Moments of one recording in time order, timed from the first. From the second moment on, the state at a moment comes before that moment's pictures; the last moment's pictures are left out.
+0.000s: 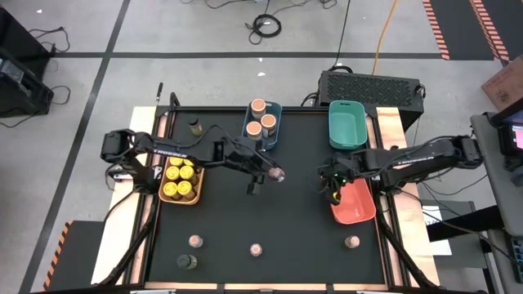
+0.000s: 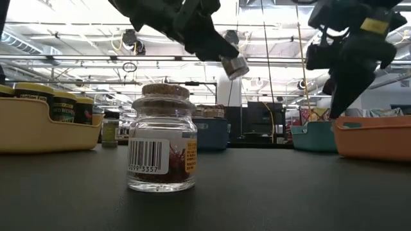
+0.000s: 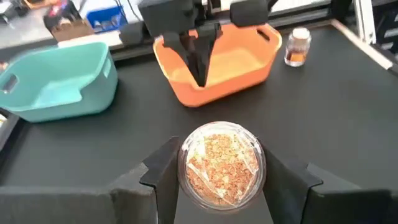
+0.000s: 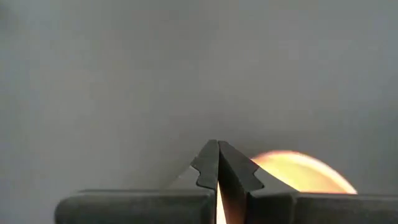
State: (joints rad) left arm 0.06 1.65 1.12 0.05 0.16 0.24; right arm 0.03 1.09 0.64 -0.65 0.01 0.42
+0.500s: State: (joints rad) left arm 0.07 1.68 1.12 0.08 0.16 0.25; right arm 0.00 1.11 0.64 -0.78 0.13 0.48
